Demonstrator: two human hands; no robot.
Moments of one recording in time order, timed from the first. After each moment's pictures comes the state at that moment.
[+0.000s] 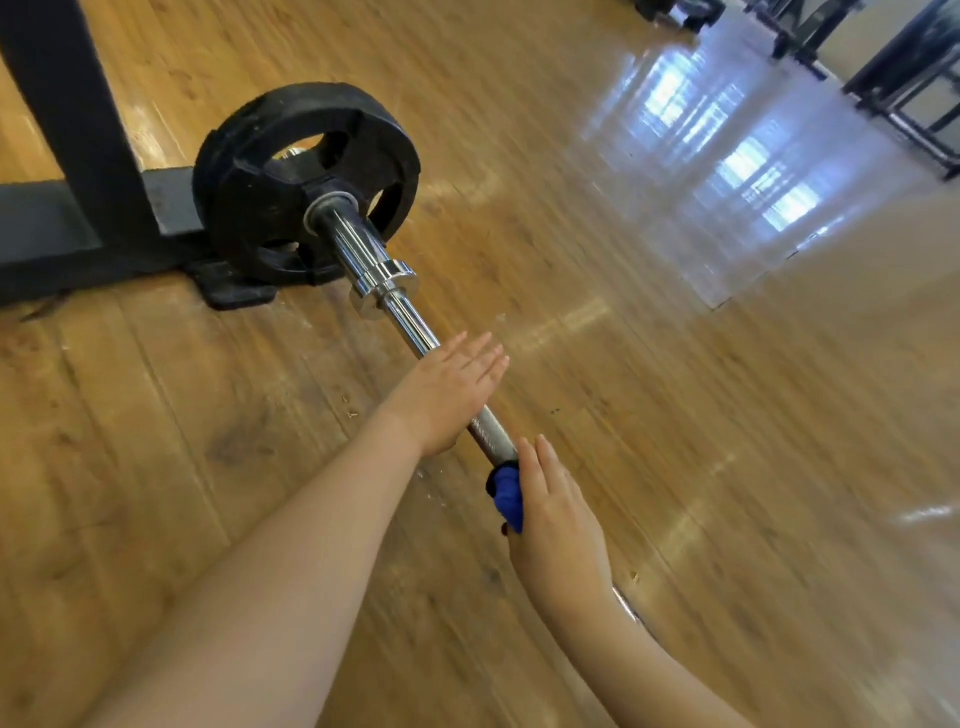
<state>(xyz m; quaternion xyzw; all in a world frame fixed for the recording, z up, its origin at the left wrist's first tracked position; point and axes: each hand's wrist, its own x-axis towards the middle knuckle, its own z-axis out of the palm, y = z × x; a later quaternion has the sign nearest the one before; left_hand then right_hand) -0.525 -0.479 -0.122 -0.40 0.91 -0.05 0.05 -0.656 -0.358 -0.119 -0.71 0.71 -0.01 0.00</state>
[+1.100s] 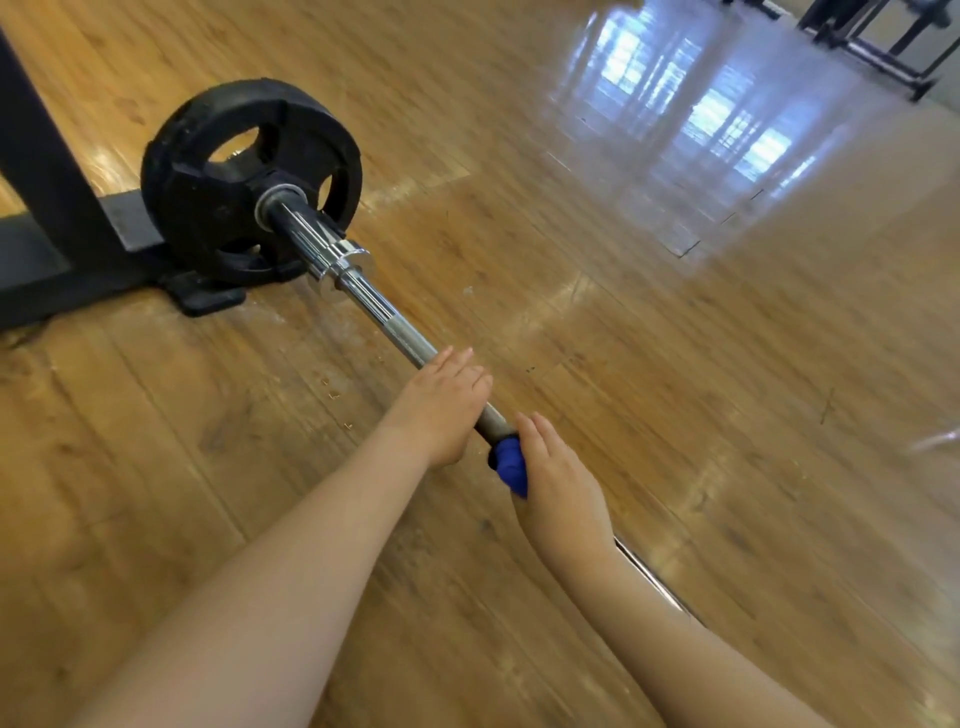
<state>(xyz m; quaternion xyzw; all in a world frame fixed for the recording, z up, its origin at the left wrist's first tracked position) -0.549 -0.425 -0.111 -0.42 0.91 0.04 0.04 -0.679 -0.325 -0.128 -0.69 0.72 -0.09 -0.02</state>
